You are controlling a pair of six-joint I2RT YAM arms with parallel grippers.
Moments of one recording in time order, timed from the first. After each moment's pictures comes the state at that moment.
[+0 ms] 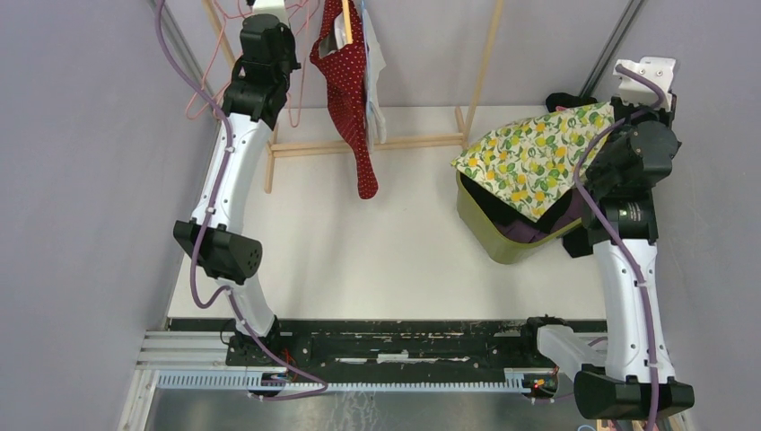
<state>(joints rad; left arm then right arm) -0.25 1.83 2.18 -0.47 -0.41 0.00 -0.03 1.03 1.33 0.04 0.63 -0.61</state>
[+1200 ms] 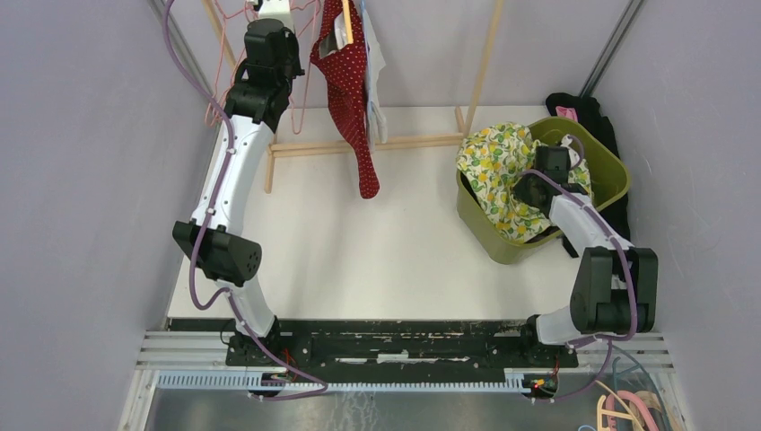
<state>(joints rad) -0.26 1.82 2.15 -0.49 -0.38 0.00 -0.03 1.47 0.95 -0.27 0.15 0.63</state>
